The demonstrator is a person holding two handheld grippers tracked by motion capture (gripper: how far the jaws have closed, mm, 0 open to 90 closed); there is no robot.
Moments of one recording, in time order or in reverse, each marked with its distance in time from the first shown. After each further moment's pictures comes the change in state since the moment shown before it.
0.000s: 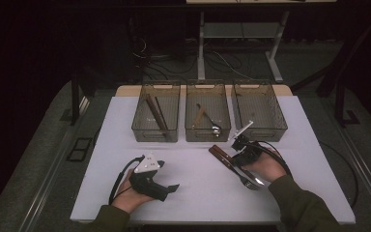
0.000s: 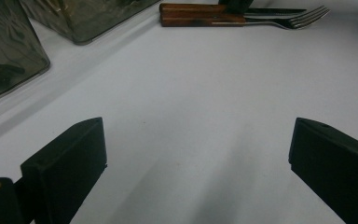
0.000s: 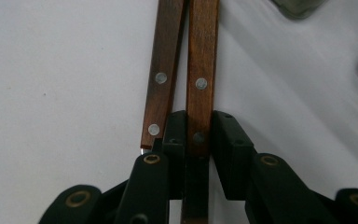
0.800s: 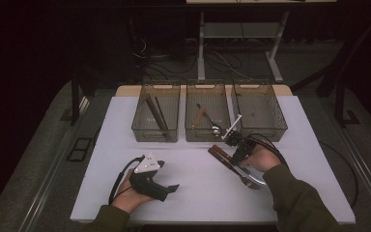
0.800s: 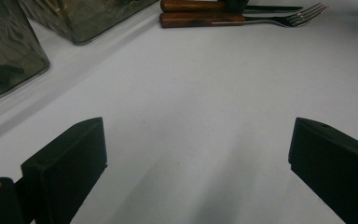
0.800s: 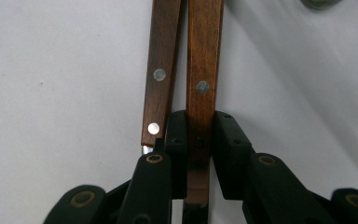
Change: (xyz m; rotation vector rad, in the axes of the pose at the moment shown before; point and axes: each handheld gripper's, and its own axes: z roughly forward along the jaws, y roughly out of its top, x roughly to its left) left arm 0.000 0.000 0.000 0.000 -0.001 0.003; right arm -0.003 0.023 0.001 0.174 0.011 -0.036
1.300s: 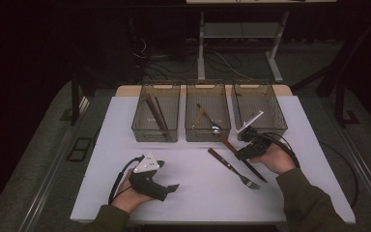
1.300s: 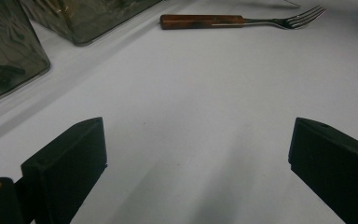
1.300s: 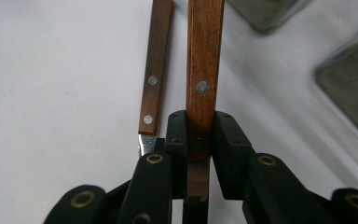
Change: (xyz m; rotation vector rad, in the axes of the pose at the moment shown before) left arm 0.001 0.000 -0.001 -0.010 -0.007 -0.004; right arm -0.016 -0.030 -0.030 -0.220 0.046 0.036
